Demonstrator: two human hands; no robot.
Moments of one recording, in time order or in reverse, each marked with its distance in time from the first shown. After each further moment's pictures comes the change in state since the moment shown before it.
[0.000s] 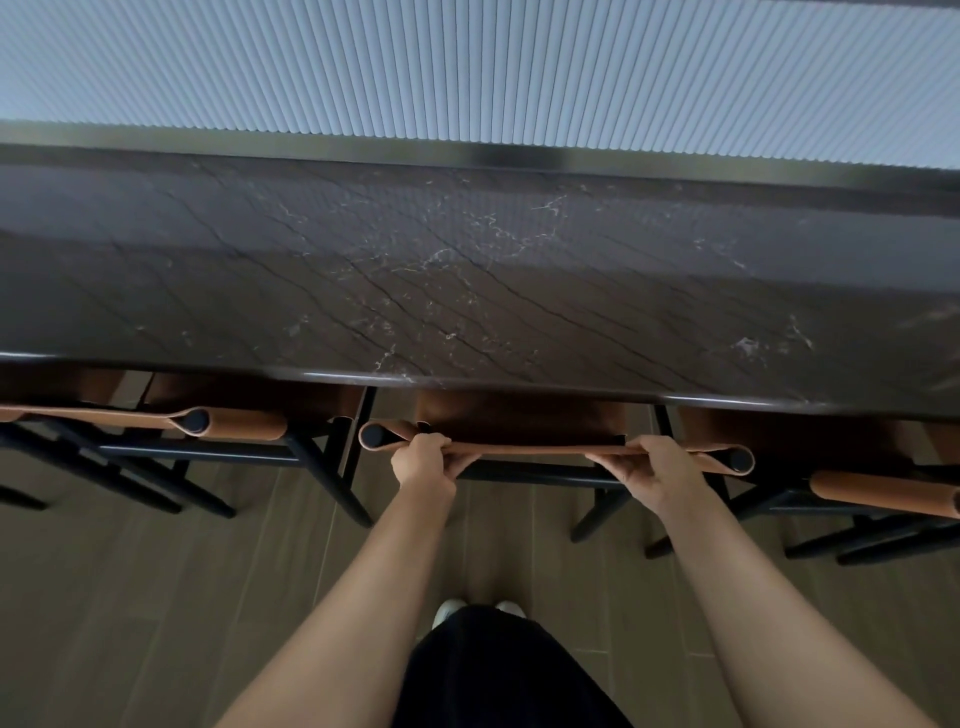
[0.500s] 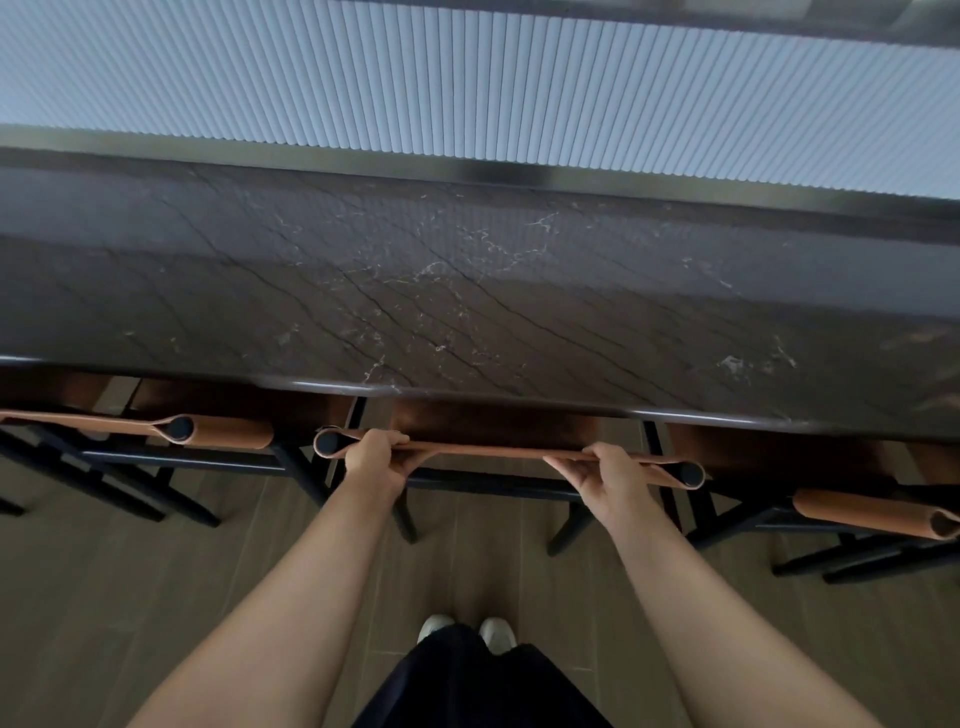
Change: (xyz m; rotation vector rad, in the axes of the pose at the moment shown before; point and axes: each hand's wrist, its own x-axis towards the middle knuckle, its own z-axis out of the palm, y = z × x) left_hand 0.029 0.031 -0.014 -0.006 -0.061 -0.007; right_hand -0.007 0.021 0.024 -0.011 -0.013 0.017
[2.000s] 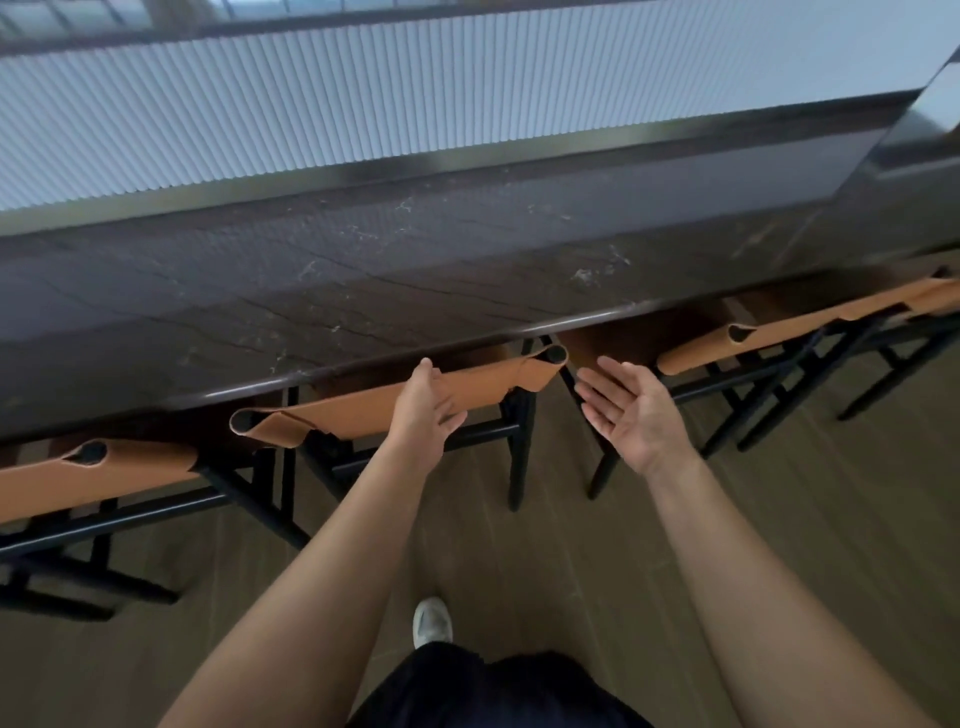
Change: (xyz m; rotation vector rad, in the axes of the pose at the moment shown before) left_hand -0.122 -0.103 0.051 0.411 -0.403 0.017; right_hand -0.120 -0.031 -0.147 -0.045 -0.145 -0.432
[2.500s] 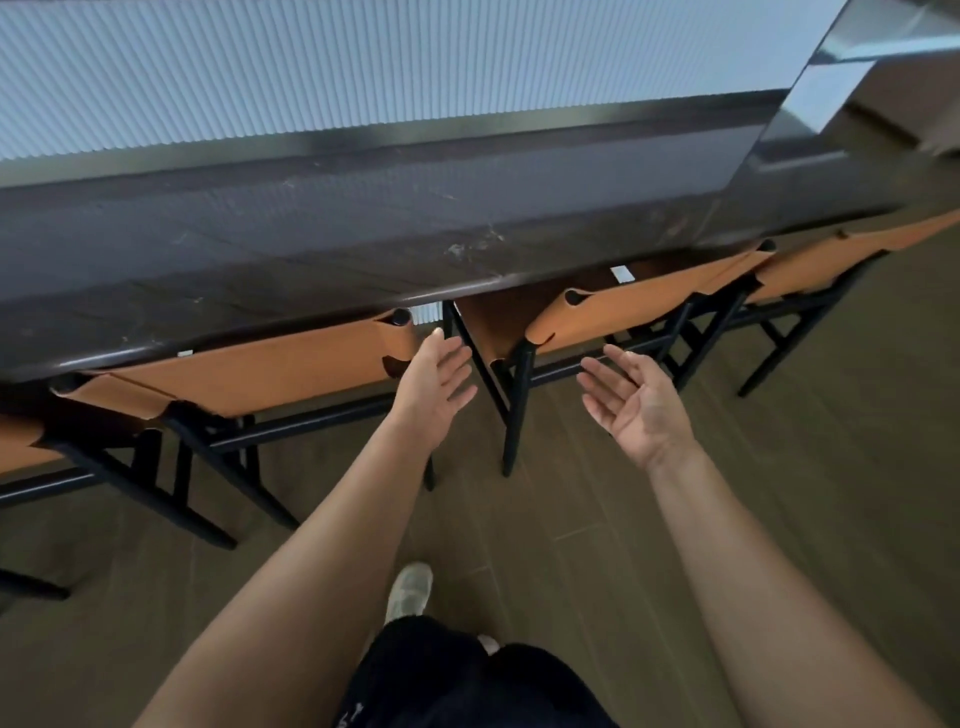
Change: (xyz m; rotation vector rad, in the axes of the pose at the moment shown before) left_hand -0.077 -0.133 0.150 0.104 -0.312 0.083; right_hand -0.060 -0.100 -0.174 -0.035 0.118 -0.076
